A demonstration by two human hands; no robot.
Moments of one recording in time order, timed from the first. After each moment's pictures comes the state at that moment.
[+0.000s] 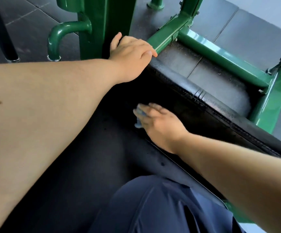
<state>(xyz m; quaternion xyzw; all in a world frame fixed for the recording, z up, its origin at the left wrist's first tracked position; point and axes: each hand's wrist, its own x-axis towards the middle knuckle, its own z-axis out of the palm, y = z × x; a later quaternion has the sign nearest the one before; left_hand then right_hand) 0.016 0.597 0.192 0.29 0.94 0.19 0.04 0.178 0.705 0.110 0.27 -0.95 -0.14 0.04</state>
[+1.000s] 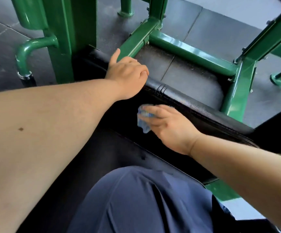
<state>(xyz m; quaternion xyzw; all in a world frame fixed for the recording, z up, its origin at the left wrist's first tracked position) 0.073 0.653 0.198 0.37 0.92 0.09 0.01 0.247 0.766 0.147 0.16 -0.98 0.10 0.10</state>
